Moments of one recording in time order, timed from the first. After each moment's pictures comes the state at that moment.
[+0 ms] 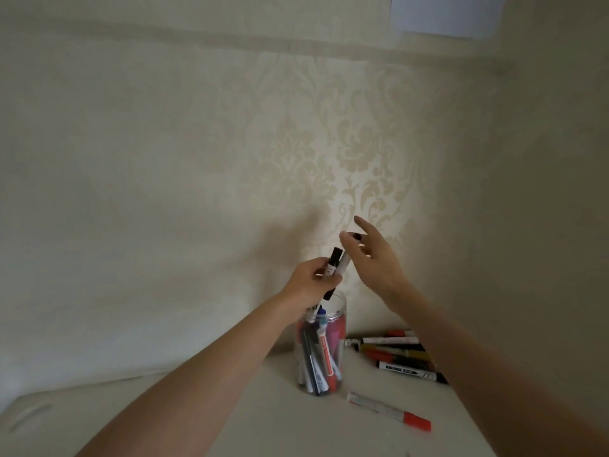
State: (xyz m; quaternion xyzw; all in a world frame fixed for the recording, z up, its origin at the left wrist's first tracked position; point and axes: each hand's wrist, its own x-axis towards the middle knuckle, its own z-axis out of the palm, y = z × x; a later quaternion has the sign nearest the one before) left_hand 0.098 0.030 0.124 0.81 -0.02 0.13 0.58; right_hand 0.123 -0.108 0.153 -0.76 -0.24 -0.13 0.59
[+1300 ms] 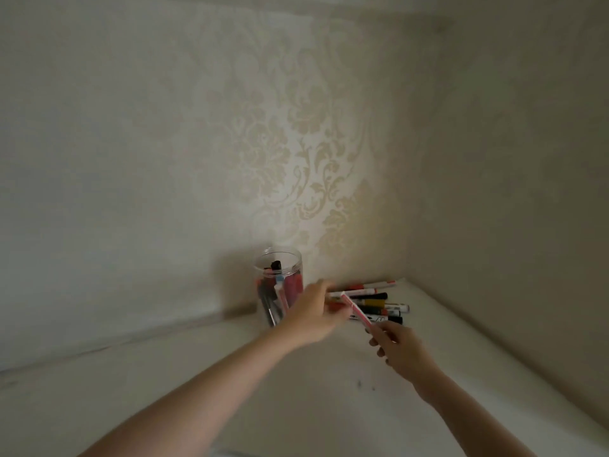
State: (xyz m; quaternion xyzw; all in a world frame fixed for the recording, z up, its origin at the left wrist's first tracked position) left_hand 0.042 -0.045 0.048 0.93 -0.10 0.05 0.35; right_hand 0.057 -0.231 -0.018 -0.86 -0.05 0.01 0.51
